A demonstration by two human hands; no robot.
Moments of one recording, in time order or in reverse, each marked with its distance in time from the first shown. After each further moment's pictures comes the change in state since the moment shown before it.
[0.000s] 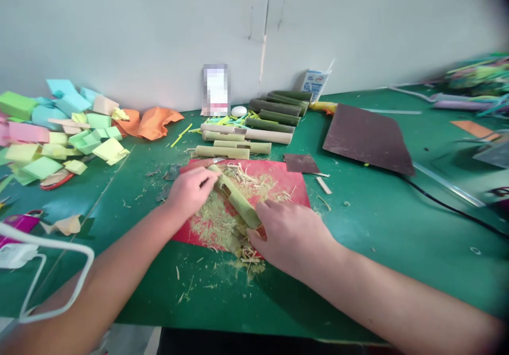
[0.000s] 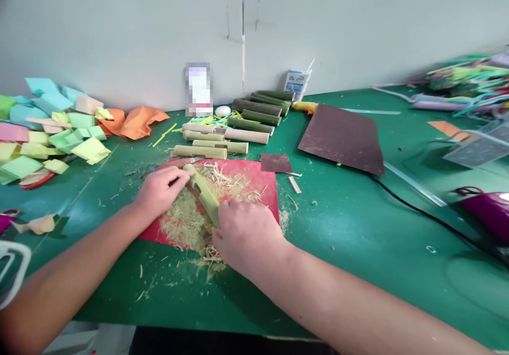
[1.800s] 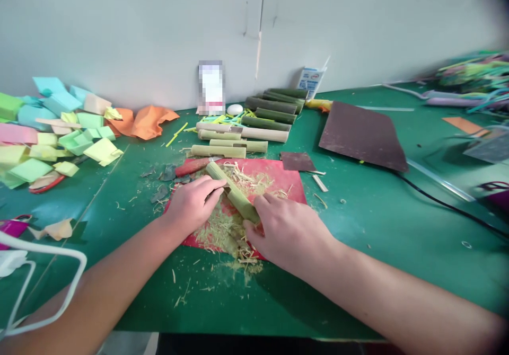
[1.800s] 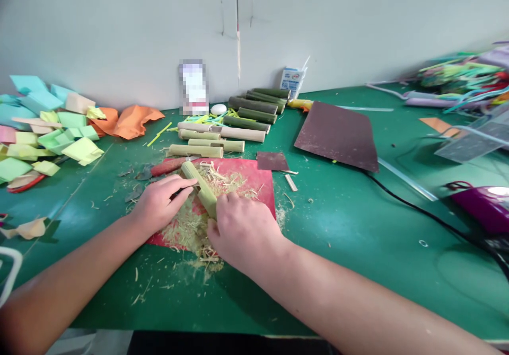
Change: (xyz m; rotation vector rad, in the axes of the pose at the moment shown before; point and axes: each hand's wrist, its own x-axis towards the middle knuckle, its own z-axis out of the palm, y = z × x) left_hand -0.010 0.018 0.004 0.065 -0.105 -0.039; right_hand 0.001 0.003 0.008 0.010 0.173 -0.001
